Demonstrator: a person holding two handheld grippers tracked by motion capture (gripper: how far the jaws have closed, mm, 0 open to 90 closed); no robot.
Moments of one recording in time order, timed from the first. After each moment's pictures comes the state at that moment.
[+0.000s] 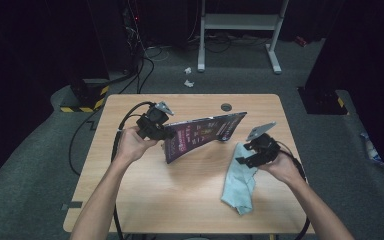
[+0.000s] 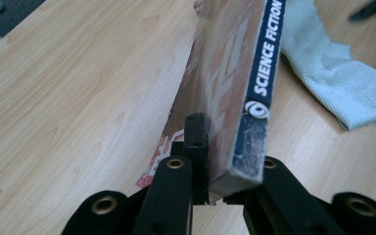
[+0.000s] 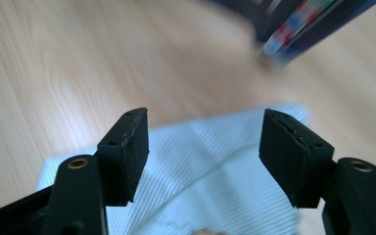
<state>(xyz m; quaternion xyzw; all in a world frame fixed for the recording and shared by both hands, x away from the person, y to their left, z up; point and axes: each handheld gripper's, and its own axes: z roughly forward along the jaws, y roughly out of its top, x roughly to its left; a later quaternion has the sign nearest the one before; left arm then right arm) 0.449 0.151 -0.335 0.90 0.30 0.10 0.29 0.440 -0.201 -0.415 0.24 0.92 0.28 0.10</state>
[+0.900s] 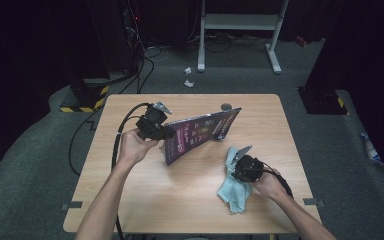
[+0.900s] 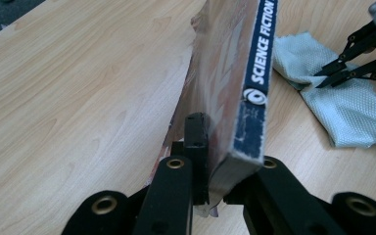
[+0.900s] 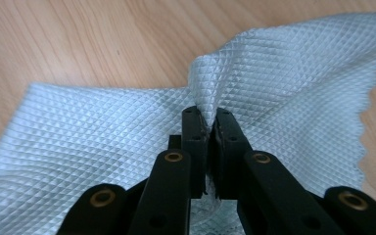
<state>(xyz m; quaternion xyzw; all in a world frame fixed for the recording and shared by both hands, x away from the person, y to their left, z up) 0.451 0.154 -0.343 0.88 0.34 0.10 0.31 0.419 -0.172 -0.483 0.23 0.95 0.19 0.09</state>
